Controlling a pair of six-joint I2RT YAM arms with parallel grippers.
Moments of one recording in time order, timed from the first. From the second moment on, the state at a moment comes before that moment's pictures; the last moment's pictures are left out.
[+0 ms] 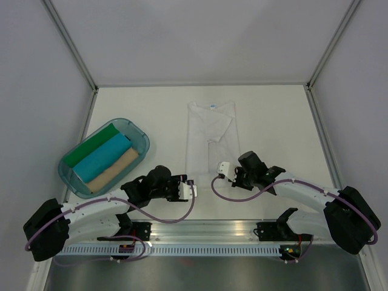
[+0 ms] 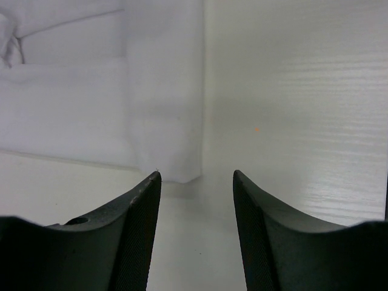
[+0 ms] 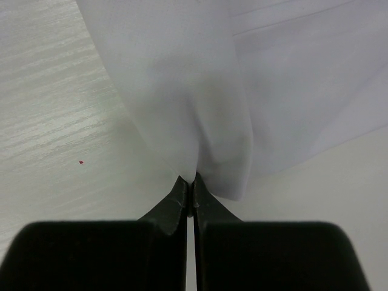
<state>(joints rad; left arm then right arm) -0.92 0.98 0.38 -0.03 0.22 0.65 0.67 1.19 0.50 -0.31 -0.13 -0.67</state>
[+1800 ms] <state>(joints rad) -0.93 1.25 0.42 0.02 0.20 0.86 0.67 1.14 0.48 -0.30 -0.14 -0.68</state>
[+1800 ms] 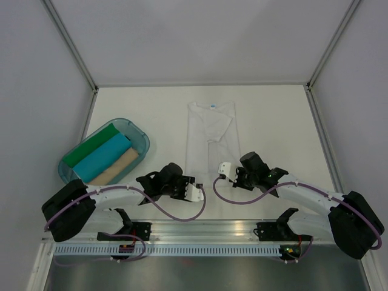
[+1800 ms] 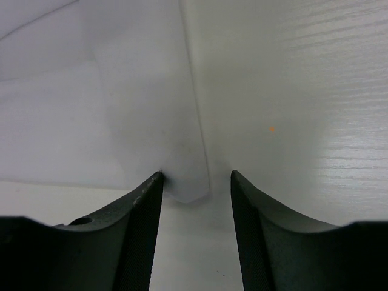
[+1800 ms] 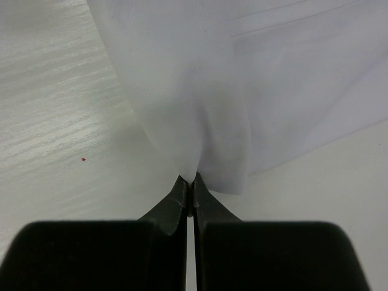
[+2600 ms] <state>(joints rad) -0.79 1.35 0.64 -0.25 0.33 0.77 0.67 1.13 0.59 -0.56 -0.28 -0.67</state>
